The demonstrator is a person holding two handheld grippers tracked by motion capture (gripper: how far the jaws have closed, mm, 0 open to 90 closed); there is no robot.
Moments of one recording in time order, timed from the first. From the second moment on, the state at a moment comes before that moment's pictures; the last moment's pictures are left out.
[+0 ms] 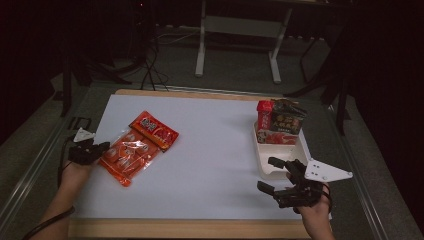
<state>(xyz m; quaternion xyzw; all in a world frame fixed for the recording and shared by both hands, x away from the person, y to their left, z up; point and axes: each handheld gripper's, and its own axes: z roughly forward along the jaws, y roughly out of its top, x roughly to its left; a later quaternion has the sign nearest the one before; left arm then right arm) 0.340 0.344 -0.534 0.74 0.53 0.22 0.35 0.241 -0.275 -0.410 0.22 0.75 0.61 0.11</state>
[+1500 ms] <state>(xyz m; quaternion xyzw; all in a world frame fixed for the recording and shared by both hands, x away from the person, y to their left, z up) 0.318 0.181 -0.521 0.84 0.38 0.11 0.37 0.241 -0.269 -0.416 0.22 0.76 0.60 0.09</state>
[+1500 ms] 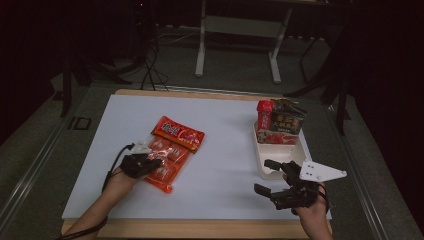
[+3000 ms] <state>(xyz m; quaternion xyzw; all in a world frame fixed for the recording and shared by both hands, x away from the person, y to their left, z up) 0.326 0.180 -0.530 0.84 0.41 0.11 0.33 0.240 -0.269 -0.415 0.22 0.76 0.60 0.09</state>
